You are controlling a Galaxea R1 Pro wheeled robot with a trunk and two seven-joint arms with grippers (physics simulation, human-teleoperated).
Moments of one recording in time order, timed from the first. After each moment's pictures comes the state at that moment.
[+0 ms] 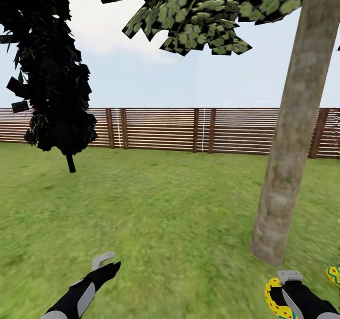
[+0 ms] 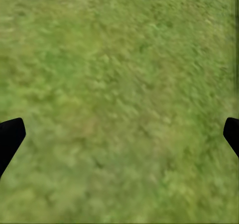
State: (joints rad) left arm -0.52 0.03 0.25 -0.34 0.14 0.06 -0.12; right arm -0.52 -0.29 0.08 -0.33 -0.07 0.40 -0.06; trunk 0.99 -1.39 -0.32
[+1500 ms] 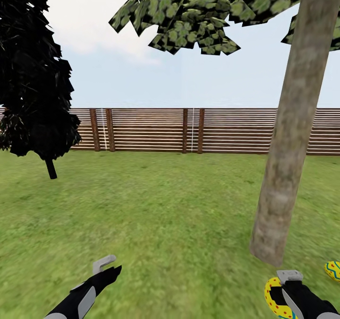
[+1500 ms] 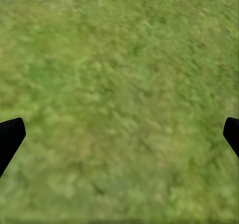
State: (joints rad) left arm -0.52 0.03 0.26 -0.30 0.15 0.05 -0.13; right arm -0.52 -0.29 0.08 -0.33 -0.07 0.39 -0.06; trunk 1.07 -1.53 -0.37
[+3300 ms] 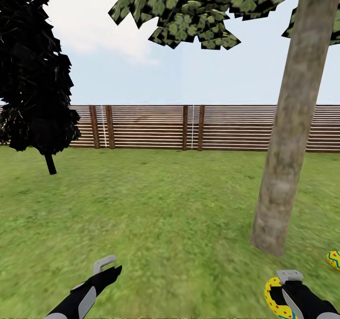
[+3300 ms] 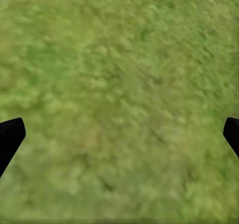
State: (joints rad) left arm -0.52 0.03 0.25 -0.30 0.15 0.05 -0.13; right arm -0.52 -0.29 0.08 -0.33 -0.07 0.39 -0.06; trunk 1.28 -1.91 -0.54
